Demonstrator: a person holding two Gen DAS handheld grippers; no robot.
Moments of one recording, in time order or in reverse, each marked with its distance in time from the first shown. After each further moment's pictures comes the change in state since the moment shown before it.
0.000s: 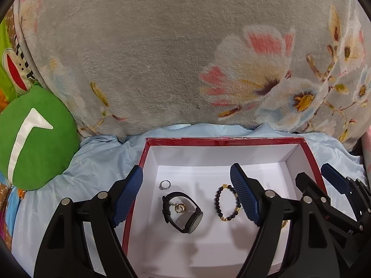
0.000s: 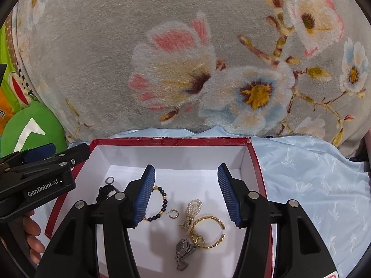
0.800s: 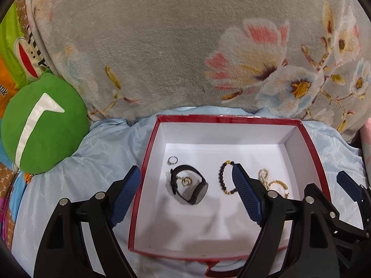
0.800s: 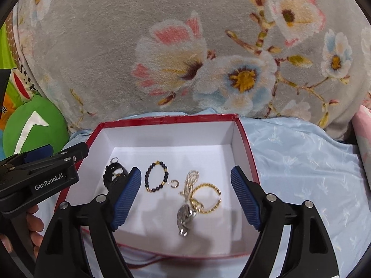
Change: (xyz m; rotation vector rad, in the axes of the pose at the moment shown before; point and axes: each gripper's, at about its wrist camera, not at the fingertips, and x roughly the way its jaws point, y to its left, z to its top) left arm -0.034 0.009 -0.037 -0.012 0.042 0.022; right arm -0.050 0.004 -0.029 0.031 0.055 -0.050
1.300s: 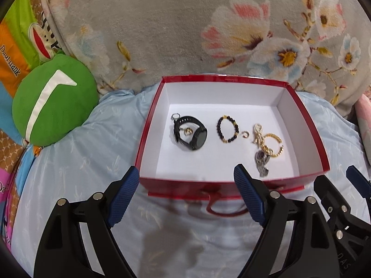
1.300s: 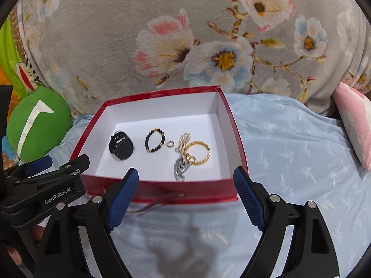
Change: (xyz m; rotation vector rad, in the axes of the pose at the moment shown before) left arm -0.047 -0.003 -0.071 0.018 0.099 0.012; right arm -0.066 -0.006 -0.060 0.037 0.045 -0.030
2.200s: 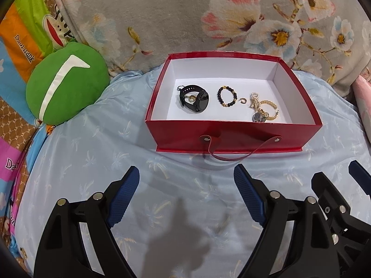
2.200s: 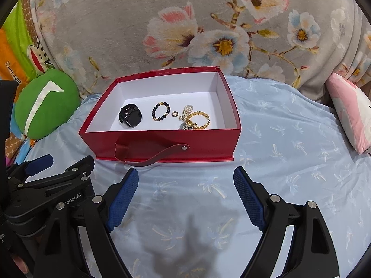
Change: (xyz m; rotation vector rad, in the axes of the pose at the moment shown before) left arm -0.041 -0.004 -0.060 0.012 0.037 0.045; right arm -0.045 0.004 -0.050 -0.031 0.052 0.001
